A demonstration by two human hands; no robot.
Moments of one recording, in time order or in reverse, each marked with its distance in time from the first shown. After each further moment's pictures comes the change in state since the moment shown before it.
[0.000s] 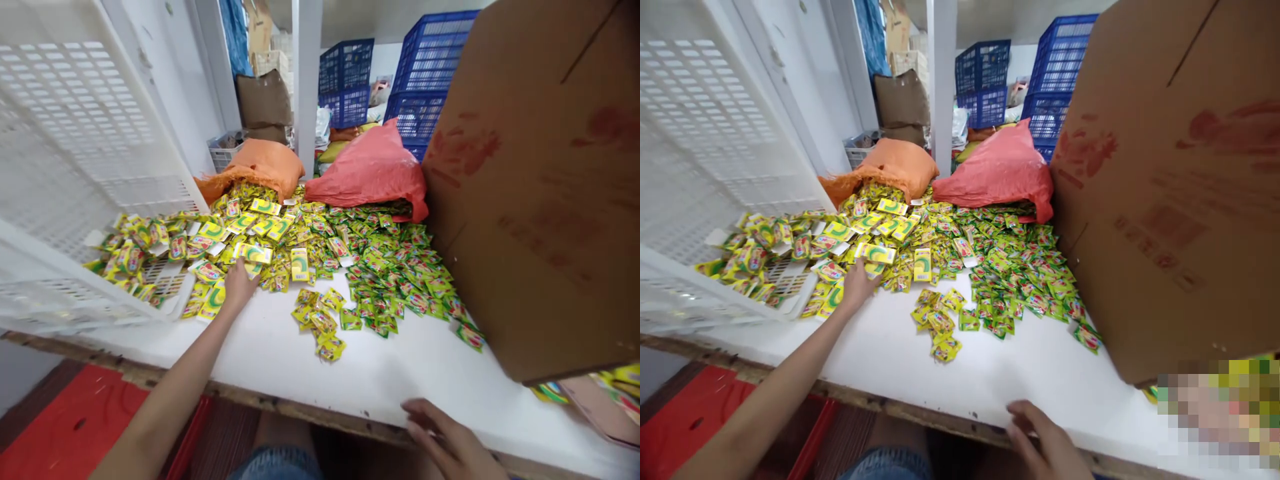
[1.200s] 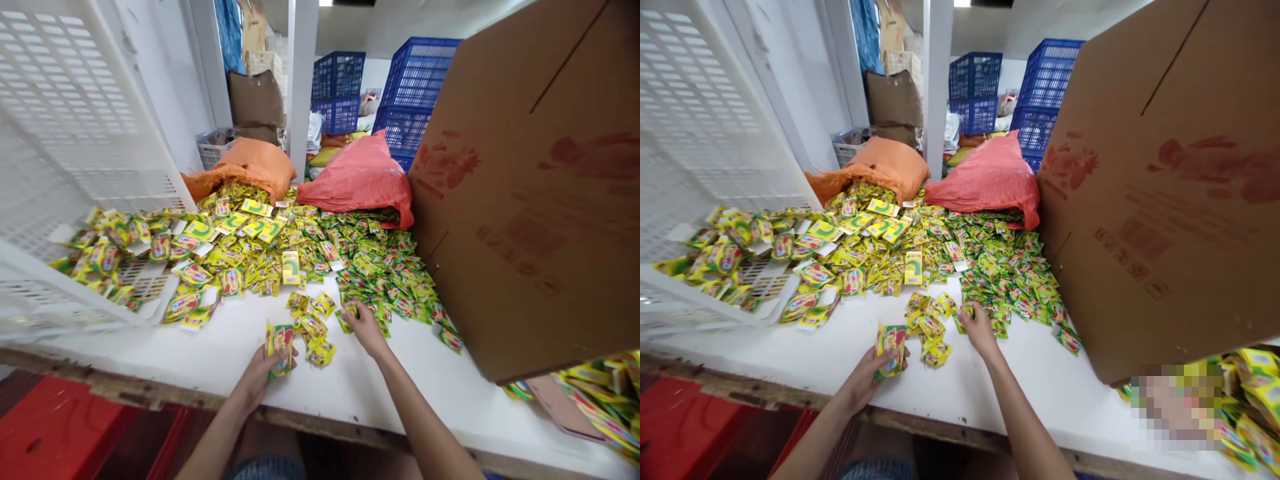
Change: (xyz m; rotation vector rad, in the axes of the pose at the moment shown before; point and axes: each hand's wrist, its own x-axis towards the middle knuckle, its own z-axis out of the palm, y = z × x) left_hand -0.170 0.023 0.015 -1.104 -0.695 -0.618; right_hand 0.184 -0.040 0.049 0.028 0.266 -0.130
